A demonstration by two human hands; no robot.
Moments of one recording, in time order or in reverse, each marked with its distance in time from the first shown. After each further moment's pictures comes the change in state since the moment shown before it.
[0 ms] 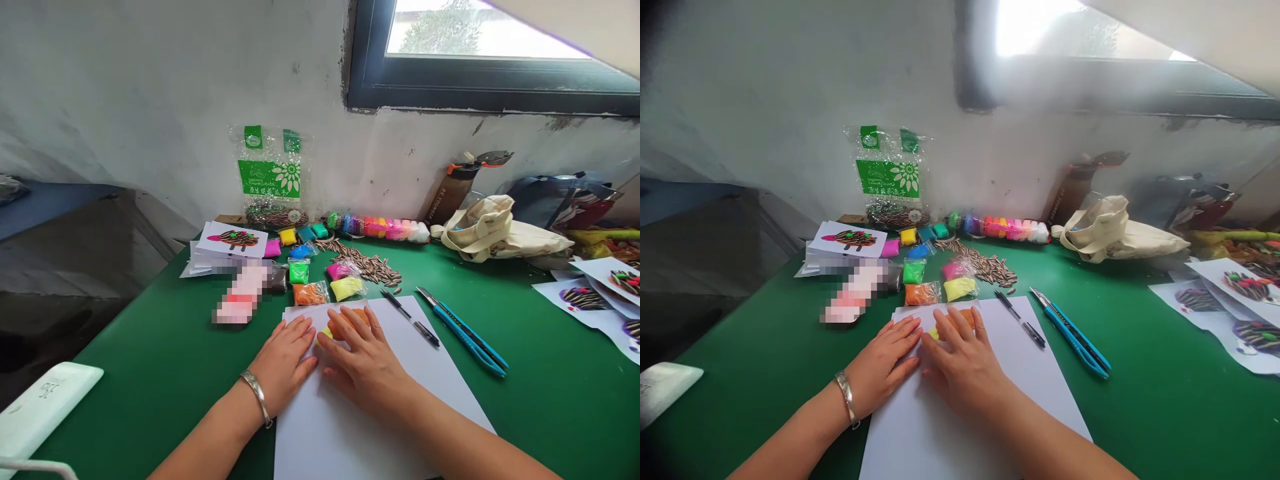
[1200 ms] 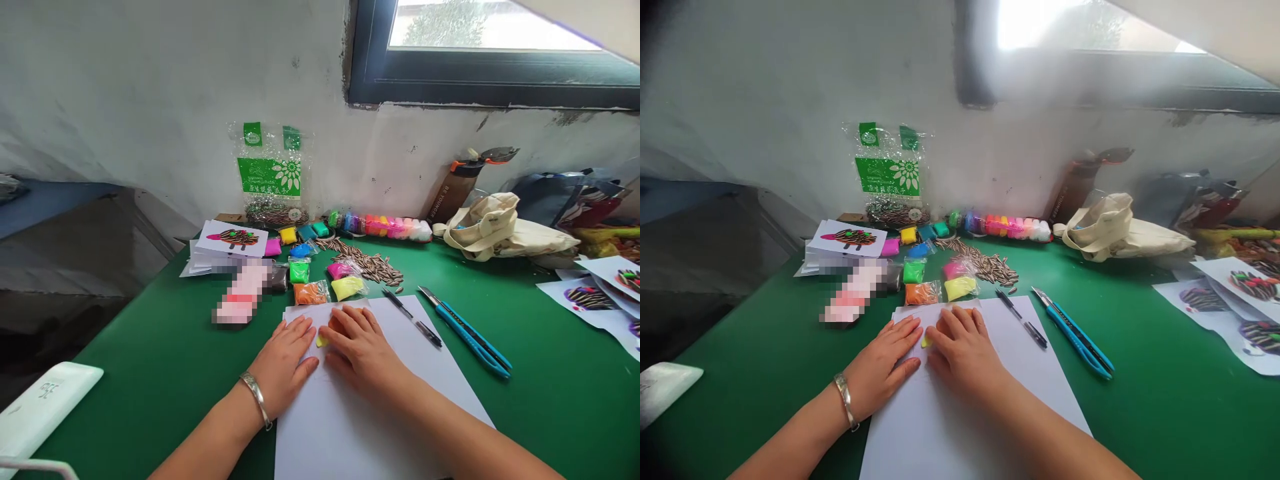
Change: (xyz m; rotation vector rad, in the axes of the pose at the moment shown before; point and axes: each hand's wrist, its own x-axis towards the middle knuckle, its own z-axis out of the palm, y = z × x) left_hand 0.000 -0.001 0.002 0.034 -0.018 -0.015; right_hand 0.009 0.006 0.005 0.077 -0.076 0.109
